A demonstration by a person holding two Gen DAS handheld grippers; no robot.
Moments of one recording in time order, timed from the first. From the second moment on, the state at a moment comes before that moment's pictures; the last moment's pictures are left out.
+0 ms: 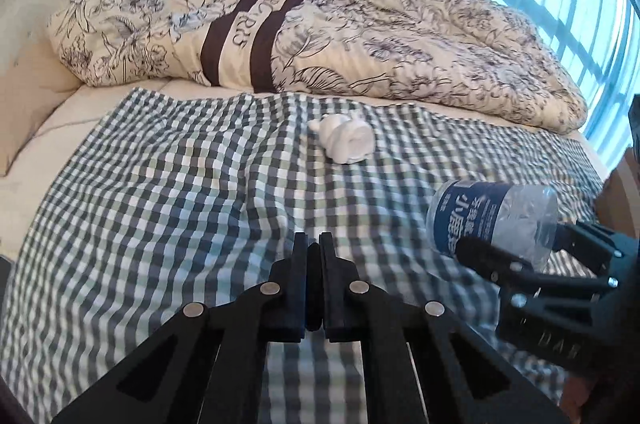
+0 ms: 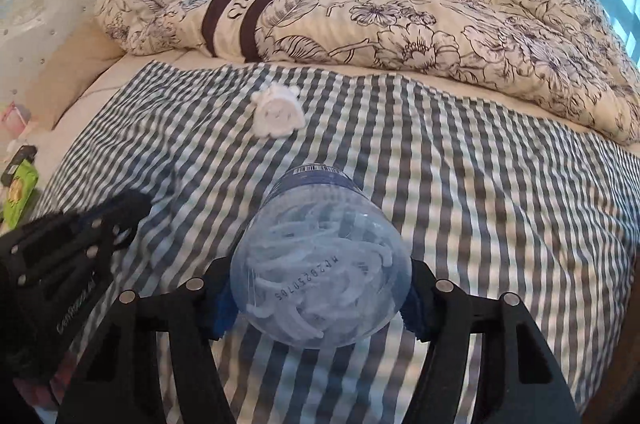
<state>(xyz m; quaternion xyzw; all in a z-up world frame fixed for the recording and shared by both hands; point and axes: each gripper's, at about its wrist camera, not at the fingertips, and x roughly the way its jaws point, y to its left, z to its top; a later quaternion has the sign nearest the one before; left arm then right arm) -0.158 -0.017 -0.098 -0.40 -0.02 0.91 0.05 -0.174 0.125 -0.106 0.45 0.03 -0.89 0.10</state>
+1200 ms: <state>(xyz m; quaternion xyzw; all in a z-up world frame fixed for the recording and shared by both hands) -0.020 0.318 0.044 -0.37 0.05 0.88 0.30 0.042 0.424 0.055 0.39 -0.02 -0.91 -0.09</state>
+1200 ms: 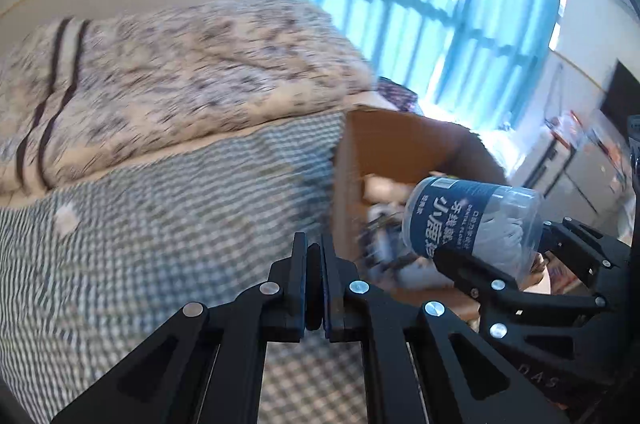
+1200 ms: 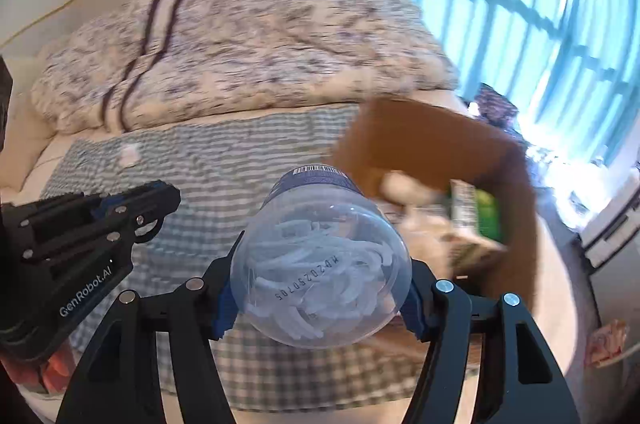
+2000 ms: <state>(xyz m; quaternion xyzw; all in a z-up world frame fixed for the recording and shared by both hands) -0.052 0.382 0.029 -0.39 0.03 0.87 0.30 0.046 0.544 0.037 0.38 -0.12 -0.91 -0.15</state>
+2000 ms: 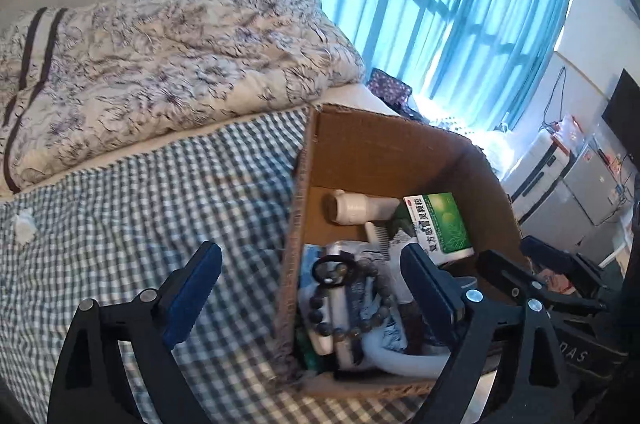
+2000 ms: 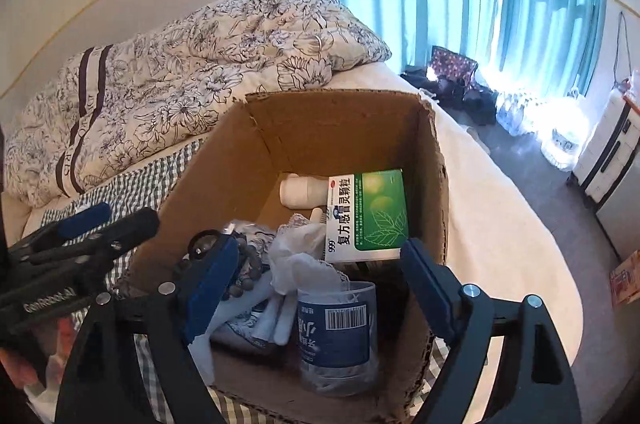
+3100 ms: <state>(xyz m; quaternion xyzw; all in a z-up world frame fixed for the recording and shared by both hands) -0.067 -0.018 0.026 -0.37 0.02 0.93 0.01 -0.020 0.177 0.023 0.39 -0.02 -0.92 0.07</state>
